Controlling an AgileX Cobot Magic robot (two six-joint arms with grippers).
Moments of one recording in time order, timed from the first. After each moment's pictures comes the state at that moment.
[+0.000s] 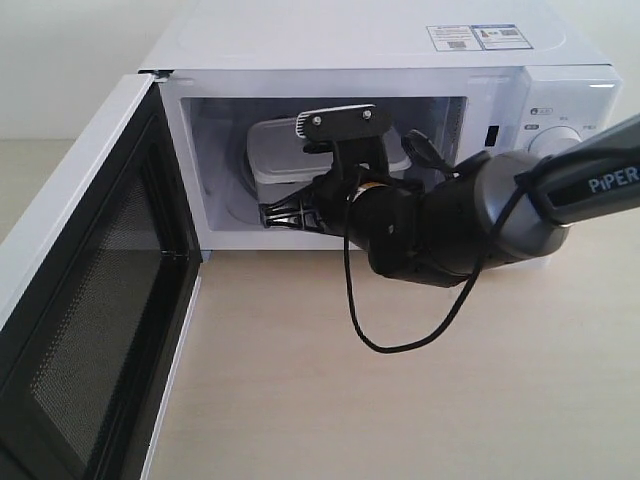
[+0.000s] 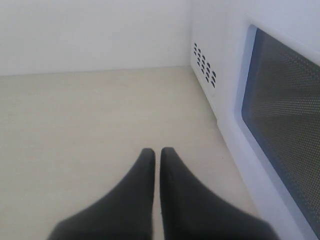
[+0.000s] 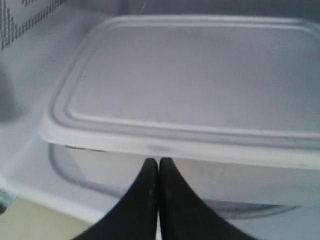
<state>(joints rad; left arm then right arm) -0.05 0.00 0.00 -0.08 0.31 0.11 0.71 1.99 -1.06 0.67 -0.50 -0.38</state>
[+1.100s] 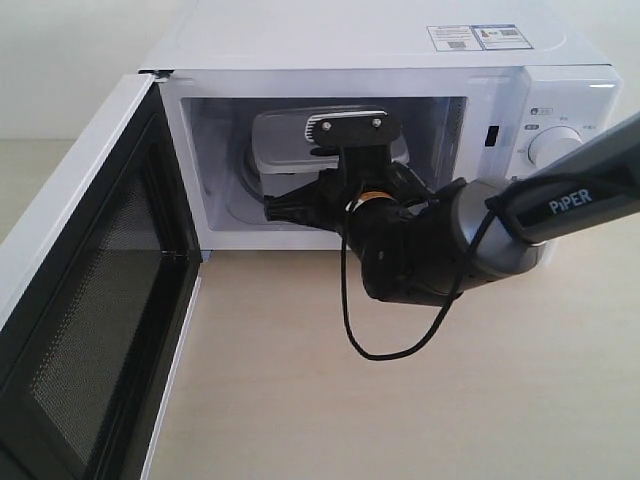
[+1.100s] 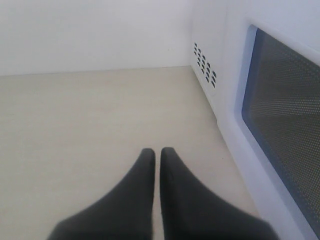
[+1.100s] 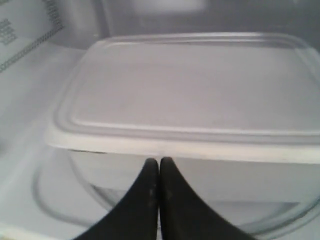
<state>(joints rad) -0.05 0.00 0.00 -0.08 0.31 0.11 0.72 2.06 -1.06 0.63 -0.68 -0.28</state>
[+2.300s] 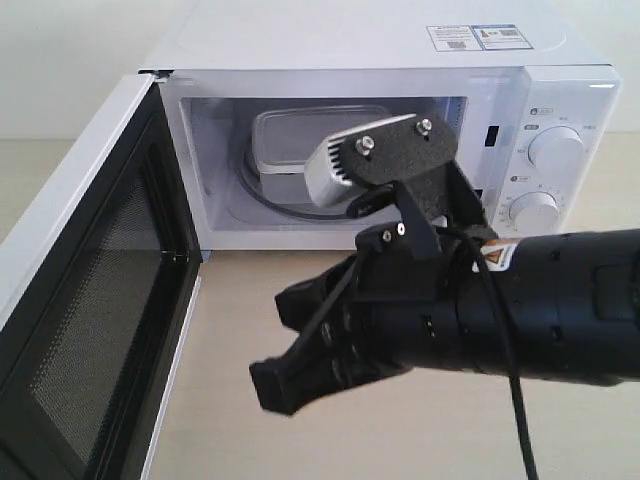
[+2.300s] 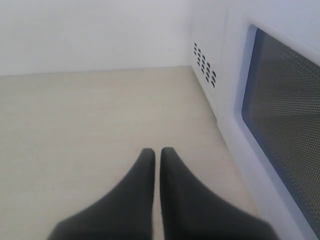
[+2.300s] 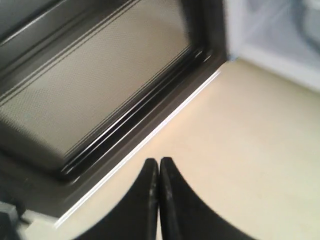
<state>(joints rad) -0.05 0.00 0.00 -0.08 0.31 0.11 0.95 1.25 -0.66 0.86 0.08 -0.60</state>
